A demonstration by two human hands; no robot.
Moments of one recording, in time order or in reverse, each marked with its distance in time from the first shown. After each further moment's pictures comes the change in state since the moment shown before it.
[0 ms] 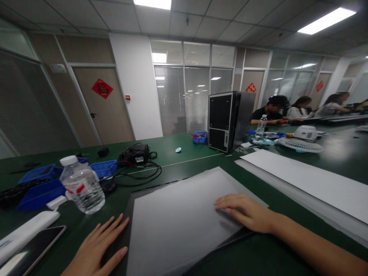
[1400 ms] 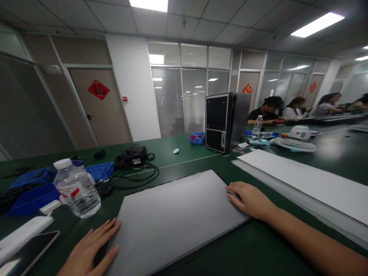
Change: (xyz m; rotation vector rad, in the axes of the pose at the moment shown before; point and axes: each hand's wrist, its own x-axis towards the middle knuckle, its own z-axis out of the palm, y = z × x) left_hand 0.006 0.001 -0.001 -0.066 0.088 -0.035; right_hand -0.014 0.036 -0.008 -0.485 0.094 0.412
